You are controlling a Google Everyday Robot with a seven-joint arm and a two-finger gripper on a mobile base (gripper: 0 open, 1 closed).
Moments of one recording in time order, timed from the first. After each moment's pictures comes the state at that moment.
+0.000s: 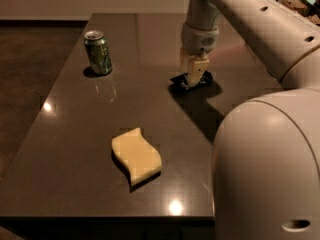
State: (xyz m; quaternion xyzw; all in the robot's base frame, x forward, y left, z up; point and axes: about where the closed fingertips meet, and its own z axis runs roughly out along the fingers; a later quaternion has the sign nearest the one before) arm 0.650 -0.111 0.857 -0.81 0.59 0.03 0.05
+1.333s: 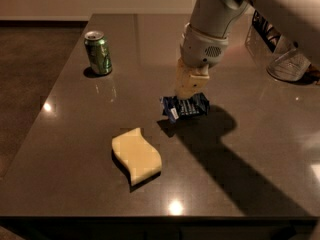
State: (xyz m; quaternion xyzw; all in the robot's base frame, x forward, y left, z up) arm 0.524 -0.077 0.896 -0.77 0.62 0.12 0.08
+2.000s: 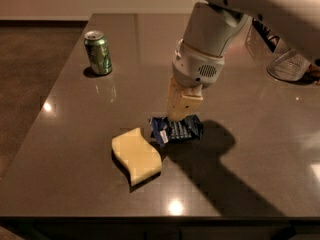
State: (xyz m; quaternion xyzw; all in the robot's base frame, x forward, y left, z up) arm 0.460 -0.050 0.891 -0.76 0.63 0.16 0.07
